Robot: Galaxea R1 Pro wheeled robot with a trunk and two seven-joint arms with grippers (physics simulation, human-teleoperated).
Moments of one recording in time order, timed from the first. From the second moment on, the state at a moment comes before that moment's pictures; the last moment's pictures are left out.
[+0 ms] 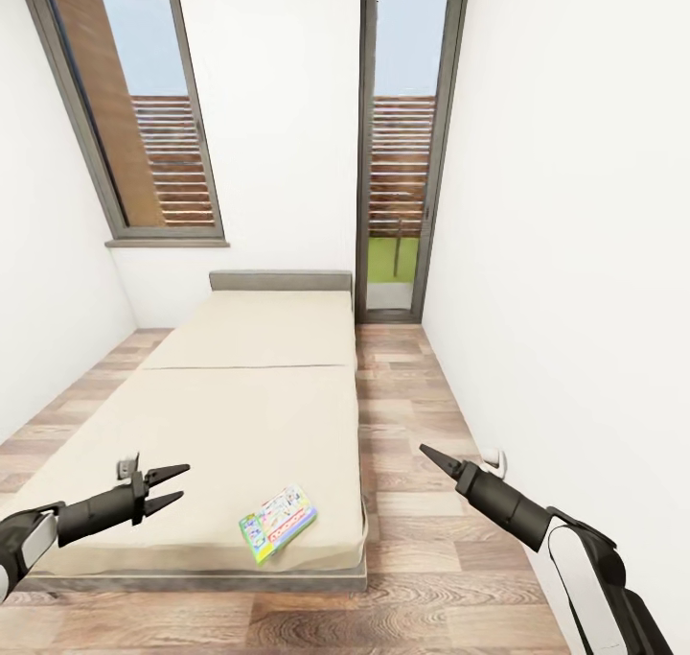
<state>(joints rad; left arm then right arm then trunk) -0.76 0.46 0.25 -0.19 0.21 0.68 -1.30 -0.24 -0.06 -0.18 -1.43 -0.70 0.74 0.62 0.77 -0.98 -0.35</state>
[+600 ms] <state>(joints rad) -0.76 0.45 0.25 -0.19 0.21 0.68 -1.29 -0.24 -0.06 -0.18 -1.44 -0.70 0.74 0.62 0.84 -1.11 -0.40</state>
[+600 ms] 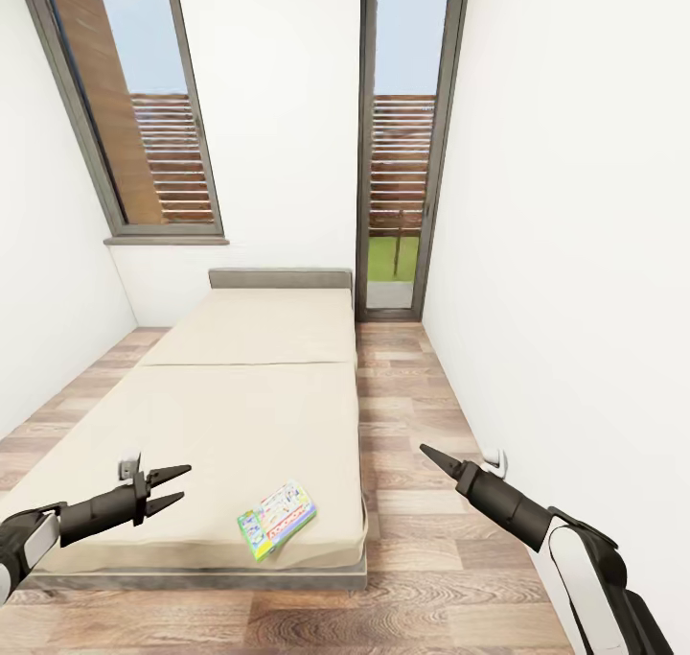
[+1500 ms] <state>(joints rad) -0.76 0.37 0.25 -0.19 0.22 0.60 -1.12 -0.22 -0.05 -0.29 -1.54 -0.71 0.91 0.81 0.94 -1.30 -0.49</state>
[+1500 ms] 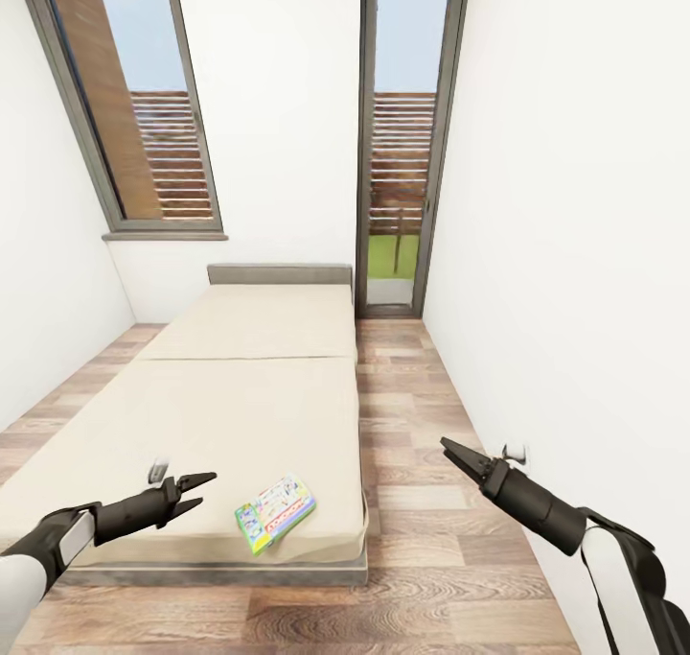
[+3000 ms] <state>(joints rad) -0.76 0.41 0.25 -0.19 0.22 0.62 -1.14 -0.22 -0.05 -0.30 -1.53 -0.70 0.90 0.81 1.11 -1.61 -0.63</state>
